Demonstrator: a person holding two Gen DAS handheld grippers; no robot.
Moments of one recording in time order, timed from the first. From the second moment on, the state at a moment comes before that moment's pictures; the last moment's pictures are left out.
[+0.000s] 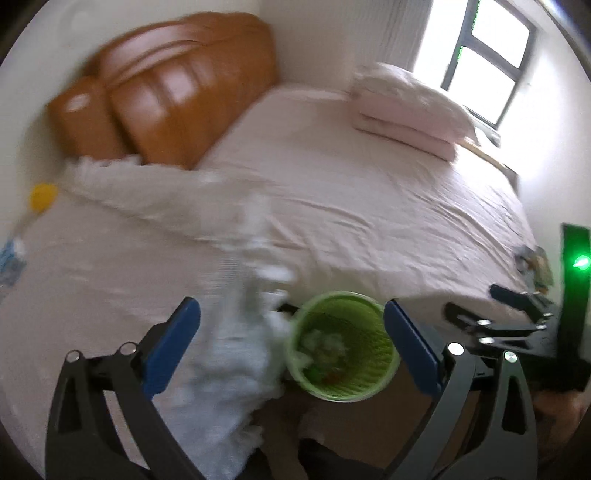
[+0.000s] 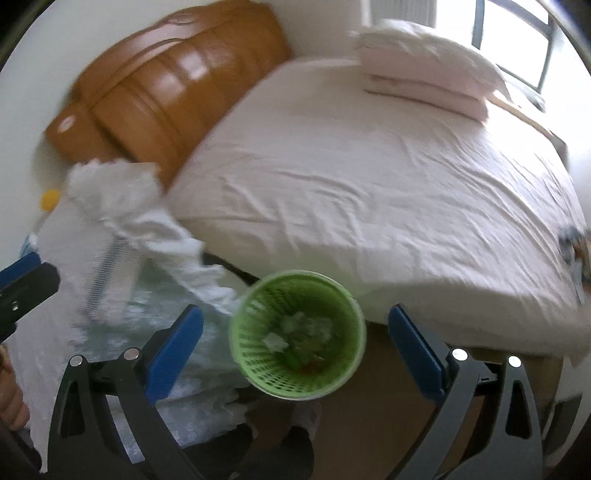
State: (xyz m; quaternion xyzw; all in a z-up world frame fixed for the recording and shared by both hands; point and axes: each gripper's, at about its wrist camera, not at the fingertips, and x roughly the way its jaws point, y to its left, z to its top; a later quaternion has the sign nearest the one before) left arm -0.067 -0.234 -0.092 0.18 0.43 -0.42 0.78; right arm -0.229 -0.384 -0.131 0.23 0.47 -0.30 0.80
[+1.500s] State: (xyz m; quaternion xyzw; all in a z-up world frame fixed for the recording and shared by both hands) left arm 0.226 0.141 -0.125 0.01 0.46 -0.04 0.89; right arm 0.375 0.059 -0.220 -0.40 0.46 0.32 0.72
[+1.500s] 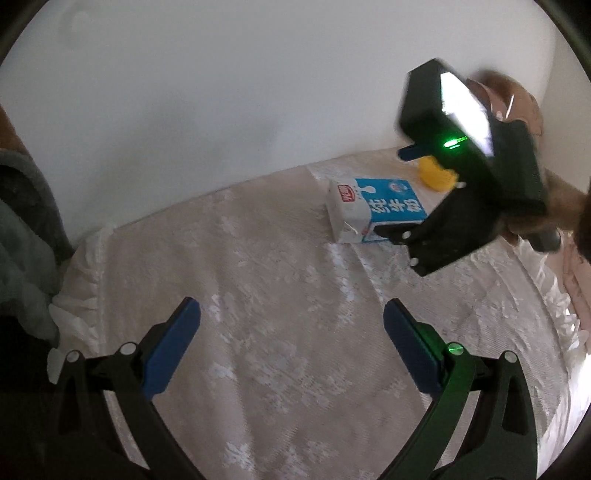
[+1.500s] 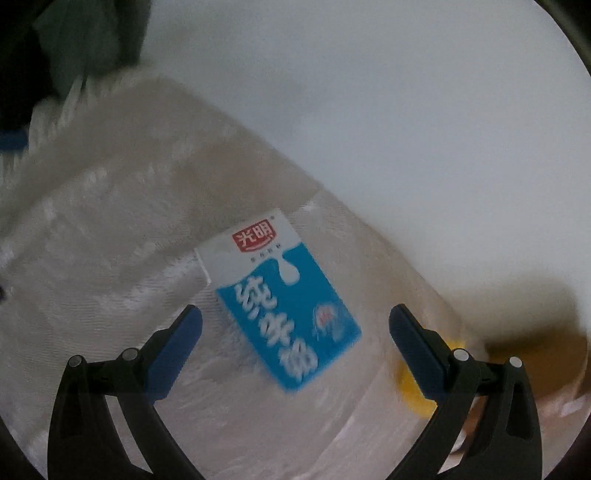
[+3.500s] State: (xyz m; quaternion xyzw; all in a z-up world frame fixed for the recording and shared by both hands) left arm 0.346 -0.047 -0.111 0.08 0.43 -0.13 0.89; right arm 0.203 -0.223 -0.173 0.10 0.51 -0.07 0.85
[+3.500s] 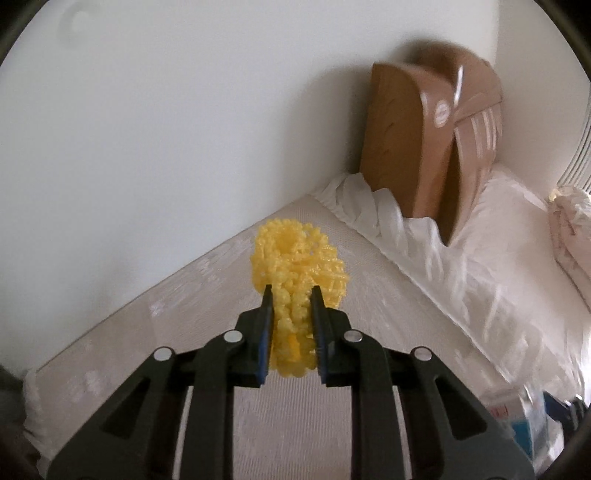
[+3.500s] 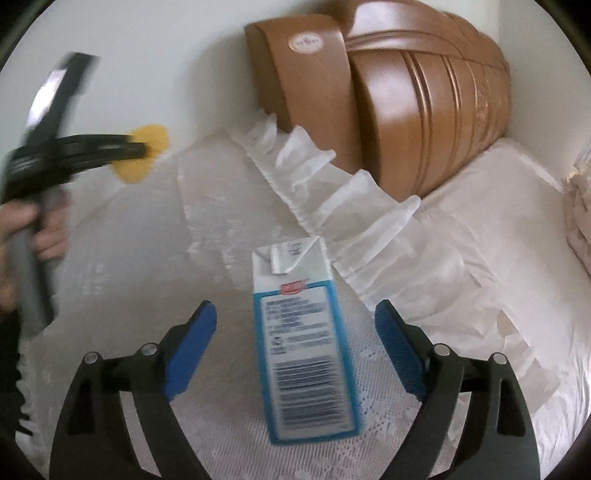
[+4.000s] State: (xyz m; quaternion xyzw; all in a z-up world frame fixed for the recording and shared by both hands) left arm 0.192 -0.029 -0.049 0.07 0.42 -0.13 0.90; right arm 0.116 -0.238 -0.135 0.16 0.49 -0.05 0.86
